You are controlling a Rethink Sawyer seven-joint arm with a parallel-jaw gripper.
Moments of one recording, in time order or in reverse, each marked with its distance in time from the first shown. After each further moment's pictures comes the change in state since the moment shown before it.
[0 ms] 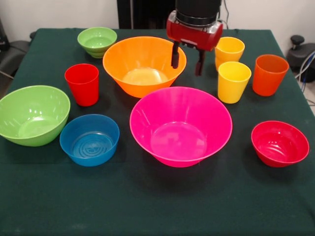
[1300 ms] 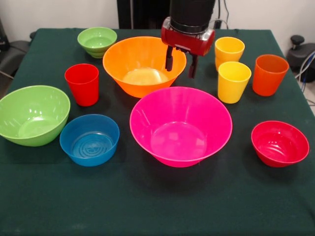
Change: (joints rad) arm -0.005 0.037 0.003 0.006 -0.044 0.000 0.000
